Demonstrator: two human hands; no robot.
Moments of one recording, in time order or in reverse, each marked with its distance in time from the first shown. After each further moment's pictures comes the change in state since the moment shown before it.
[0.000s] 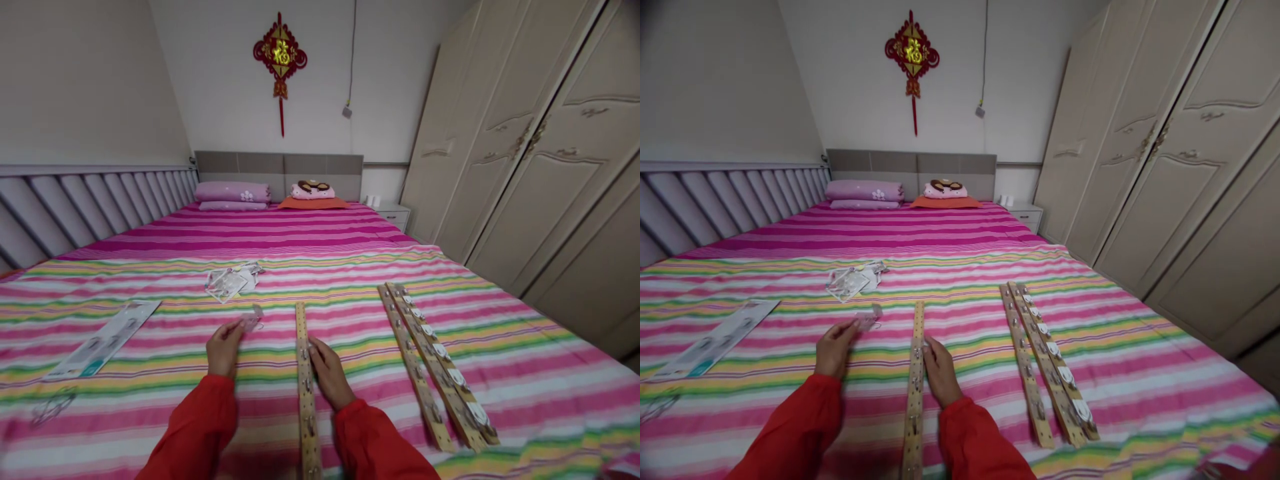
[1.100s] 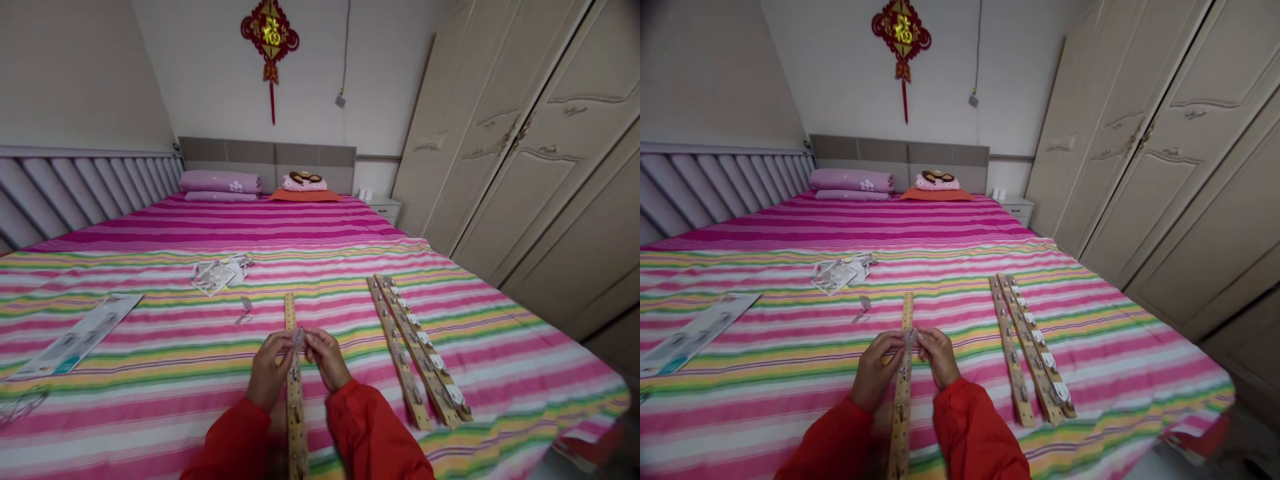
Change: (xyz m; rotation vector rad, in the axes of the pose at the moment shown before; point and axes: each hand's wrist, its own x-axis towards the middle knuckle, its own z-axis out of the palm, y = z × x) left_hand -0.107 -0.009 0.045 0.297 -0.562 0.687; right_hand 0.008 -0.002 -0.012 0.644 -0.016 0.274
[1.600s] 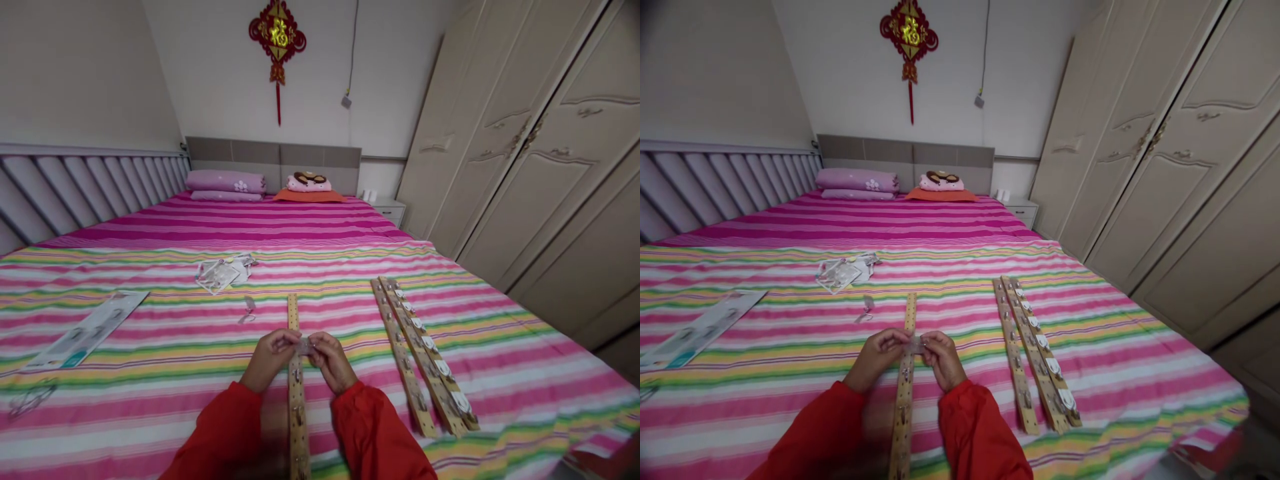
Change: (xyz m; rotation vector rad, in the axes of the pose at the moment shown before) left_hand 0.022 -0.003 -0.008 -0.541 -0.163 -0.529; right_hand -0.002 -0.005 -0.002 0.125 -0.018 0.108
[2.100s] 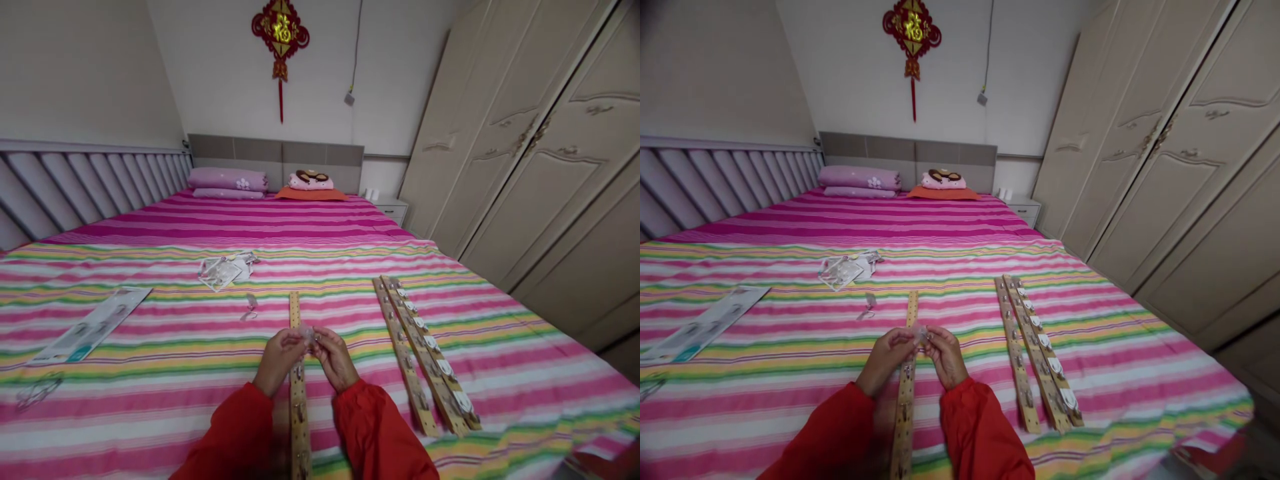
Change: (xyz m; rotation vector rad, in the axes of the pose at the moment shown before) left_hand -0.006 0.000 0.022 -0.079 0.111 -0.206; right_hand 0.004 0.002 -0.002 0.095 0.089 -0.012
